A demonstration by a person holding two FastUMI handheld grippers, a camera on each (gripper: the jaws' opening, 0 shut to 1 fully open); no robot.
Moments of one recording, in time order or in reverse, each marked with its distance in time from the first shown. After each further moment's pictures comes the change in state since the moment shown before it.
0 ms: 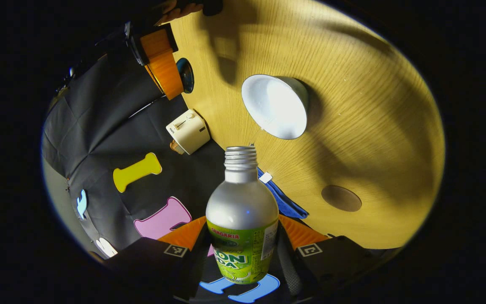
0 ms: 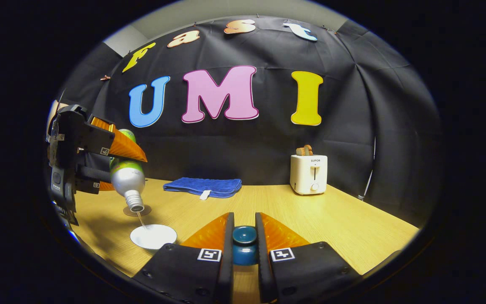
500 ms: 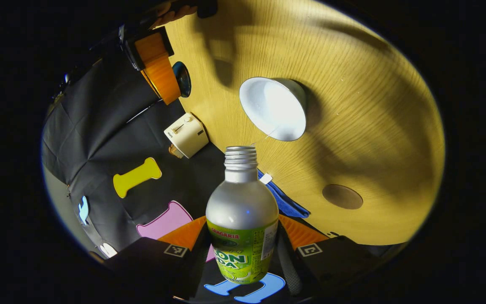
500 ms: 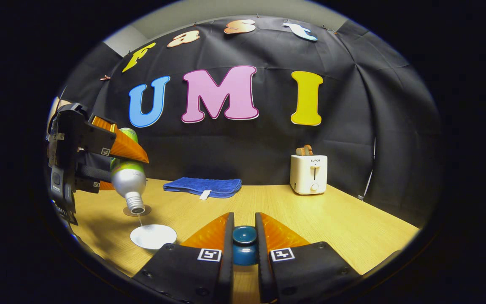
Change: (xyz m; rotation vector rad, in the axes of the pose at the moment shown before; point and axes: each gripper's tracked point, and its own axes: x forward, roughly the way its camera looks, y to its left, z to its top) left arm 0.002 0.003 0.002 0.036 -0.010 -0.006; right arm 0.000 0.000 0.001 0.000 0.000 0.000
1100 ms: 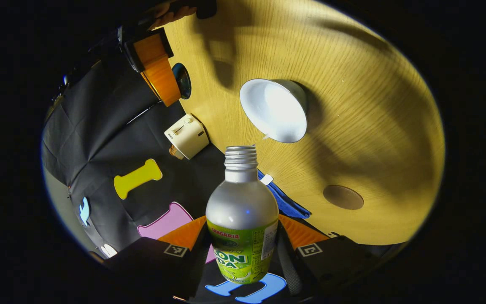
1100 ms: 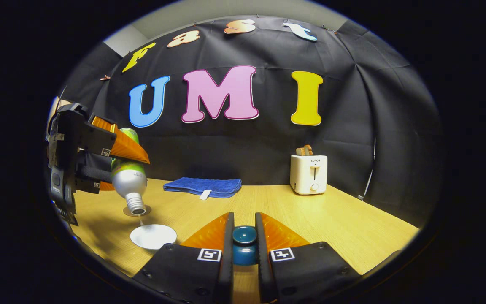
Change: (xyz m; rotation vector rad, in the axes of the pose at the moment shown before) left arm 0.000 0.002 0.002 0.002 -0.011 0.007; right arm 0.000 0.000 0.000 0.000 0.000 0.000
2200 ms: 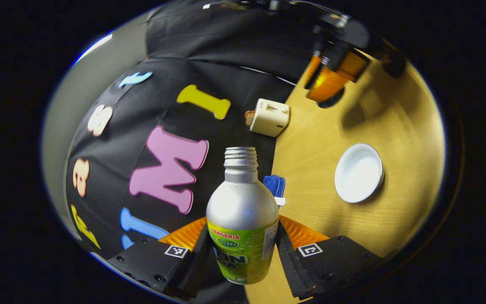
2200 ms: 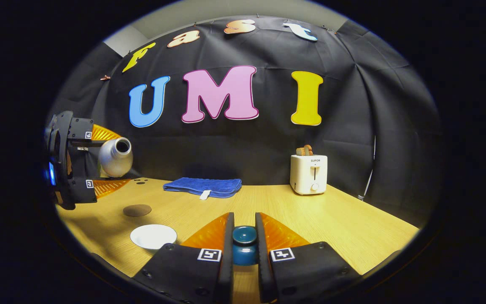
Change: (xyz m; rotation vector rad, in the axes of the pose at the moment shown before) left arm -0.030 0.001 -0.018 -1.164 0.007 0.290; right arm 0.000 0.000 0.000 0.000 0.001 0.000
